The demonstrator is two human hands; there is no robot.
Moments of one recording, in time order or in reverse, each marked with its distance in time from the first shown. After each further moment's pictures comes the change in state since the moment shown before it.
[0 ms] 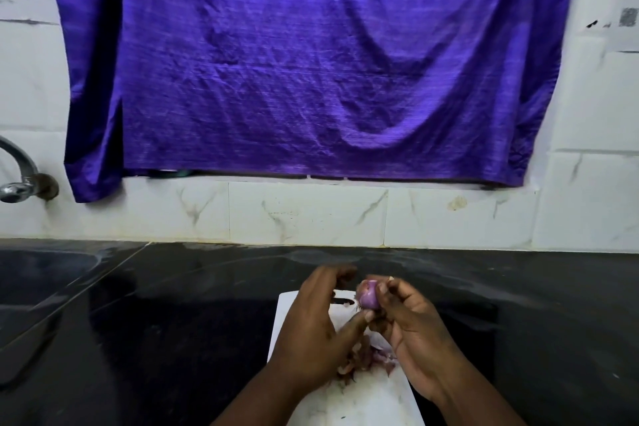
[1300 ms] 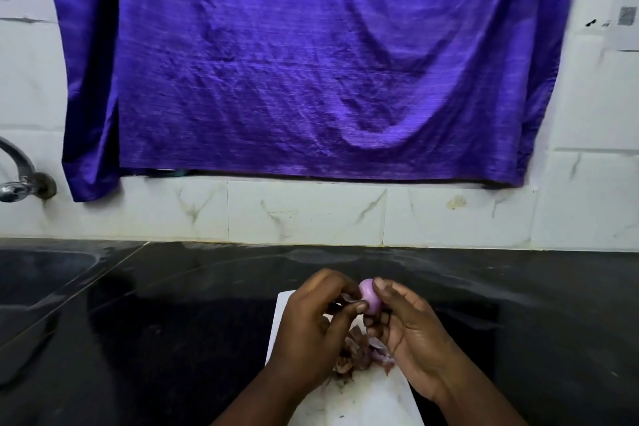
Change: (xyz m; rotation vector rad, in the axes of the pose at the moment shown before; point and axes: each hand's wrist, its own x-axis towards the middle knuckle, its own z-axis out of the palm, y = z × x) left_hand 0.003 0.001 0.001 -0.127 0.133 0.140; right_hand -0.003 -0.003 0.003 -0.033 -0.077 0.033
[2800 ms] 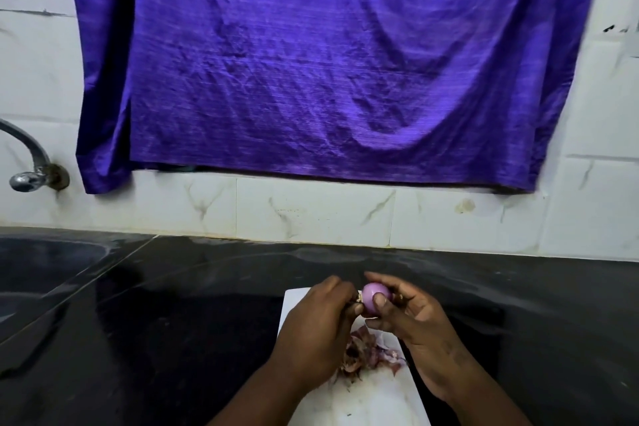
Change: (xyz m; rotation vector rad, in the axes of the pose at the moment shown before) left_hand -0.004 -0.019 -0.005 0.405 -0.245 -0.082; right_hand 0.004 0.008 -0.012 -0.298 -0.014 -0.184
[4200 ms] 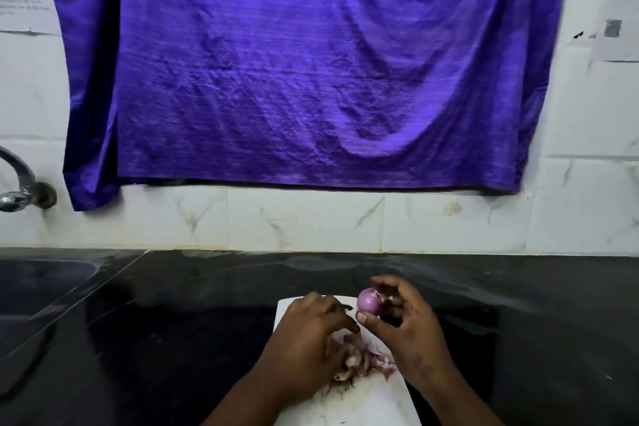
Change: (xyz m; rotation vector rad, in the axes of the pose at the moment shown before) left_hand -0.002 -0.016 -0.003 0.146 -0.172 0.138; right_hand 0.003 0.017 -0.003 -0.356 0.195 -0.137
